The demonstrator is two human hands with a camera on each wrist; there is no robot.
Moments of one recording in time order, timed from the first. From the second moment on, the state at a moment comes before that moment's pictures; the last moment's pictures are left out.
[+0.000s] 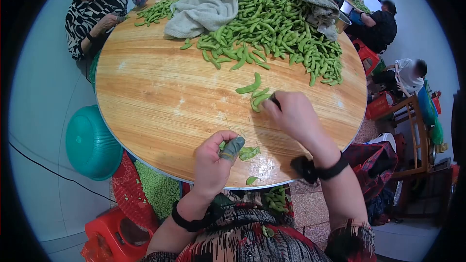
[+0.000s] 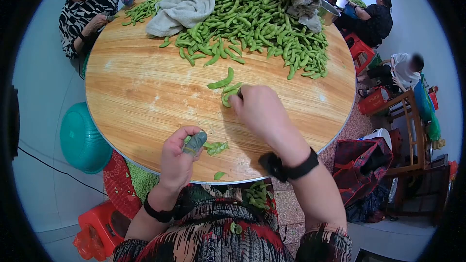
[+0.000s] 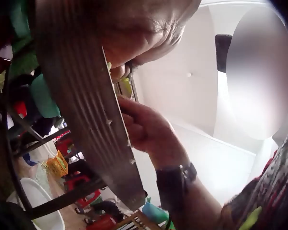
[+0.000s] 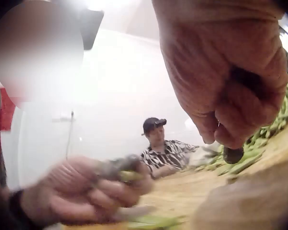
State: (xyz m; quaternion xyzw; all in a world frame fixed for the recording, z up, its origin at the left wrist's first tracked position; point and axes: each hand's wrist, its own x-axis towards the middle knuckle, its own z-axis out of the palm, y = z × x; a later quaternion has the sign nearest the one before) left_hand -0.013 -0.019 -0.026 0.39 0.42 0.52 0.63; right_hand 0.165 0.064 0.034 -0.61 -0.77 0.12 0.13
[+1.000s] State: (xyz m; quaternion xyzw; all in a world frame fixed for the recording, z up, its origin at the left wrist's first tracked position) left_hand -0.004 -0.011 -0.011 0.29 0.28 0.48 0.78; right_hand 0.173 -0.015 0.016 -0.47 -0.54 0.60 0.36
